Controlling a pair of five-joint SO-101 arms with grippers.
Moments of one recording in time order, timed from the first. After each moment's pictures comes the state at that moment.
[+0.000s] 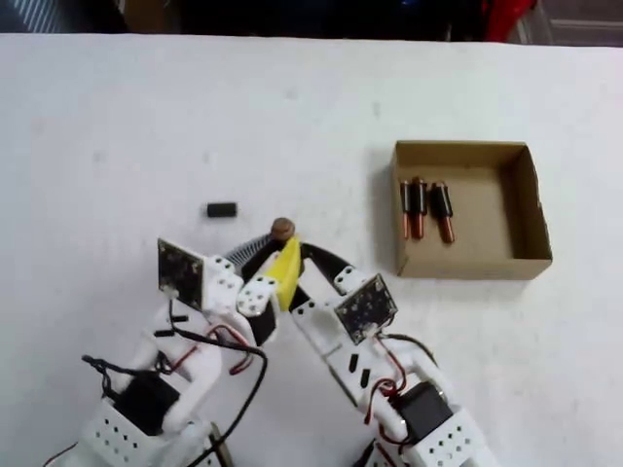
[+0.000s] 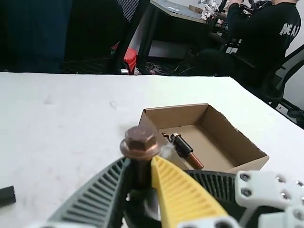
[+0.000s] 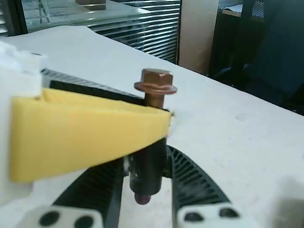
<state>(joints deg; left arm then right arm) 28.6 -93.1 85.3 30.9 18.8 -37.8 -102.4 96.4 24.9 7.4</state>
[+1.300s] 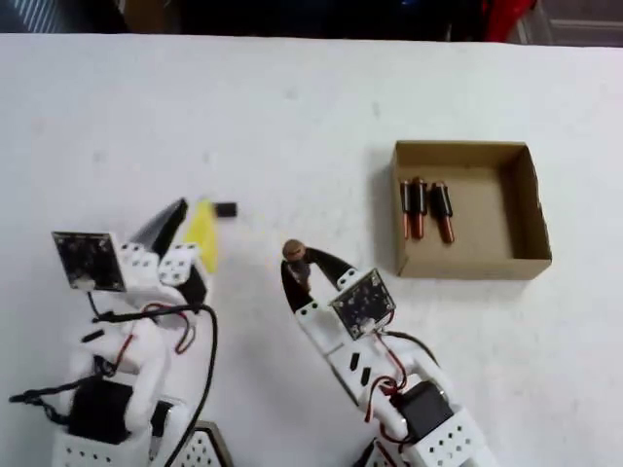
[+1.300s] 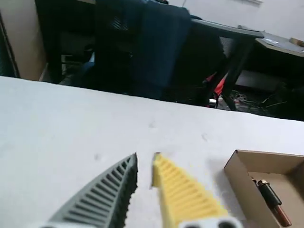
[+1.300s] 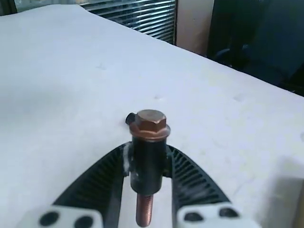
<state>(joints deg) 3.8 -92.7 68.7 48.8 16.4 -37.1 -102.4 96.4 29.7 7.7</state>
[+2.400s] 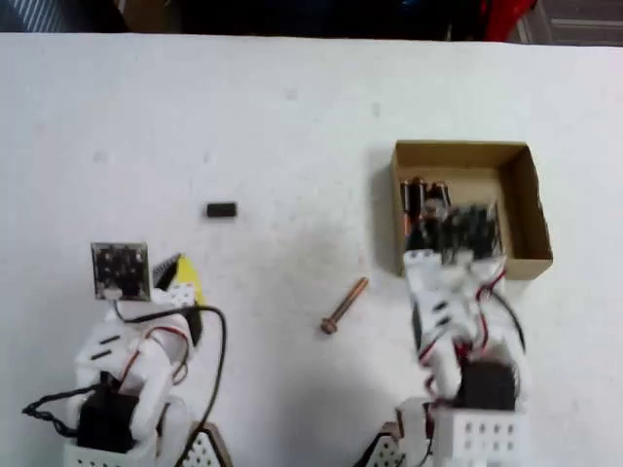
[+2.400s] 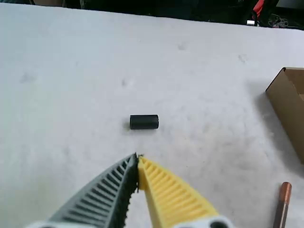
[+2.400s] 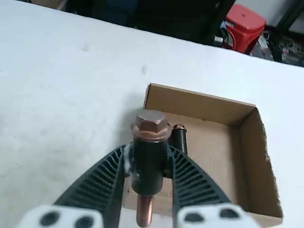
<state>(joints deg) 1.5 -104.5 80.4 65.8 10.2 -1.1 -81.5 63.9 52.4 14.0</state>
